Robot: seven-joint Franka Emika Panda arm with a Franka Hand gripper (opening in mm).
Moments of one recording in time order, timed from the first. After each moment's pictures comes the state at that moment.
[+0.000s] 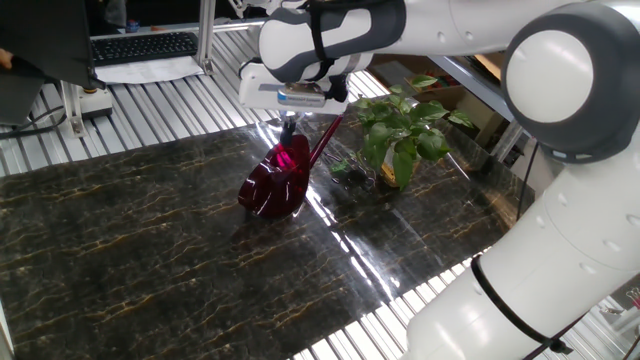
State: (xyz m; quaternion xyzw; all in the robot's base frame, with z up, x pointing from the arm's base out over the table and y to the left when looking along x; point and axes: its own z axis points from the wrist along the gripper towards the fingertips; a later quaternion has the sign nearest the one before) arm 0.504 -0.014 0.252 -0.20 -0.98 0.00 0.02
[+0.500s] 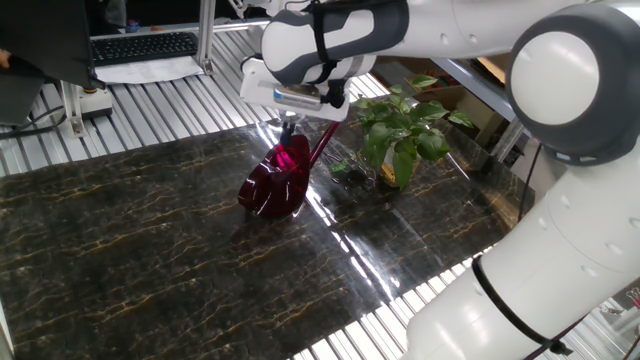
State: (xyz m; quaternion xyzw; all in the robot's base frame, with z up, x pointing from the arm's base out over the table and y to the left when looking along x) arm 0.503 -0.014 0.251 -0.30 -0.95 -0.01 0.01
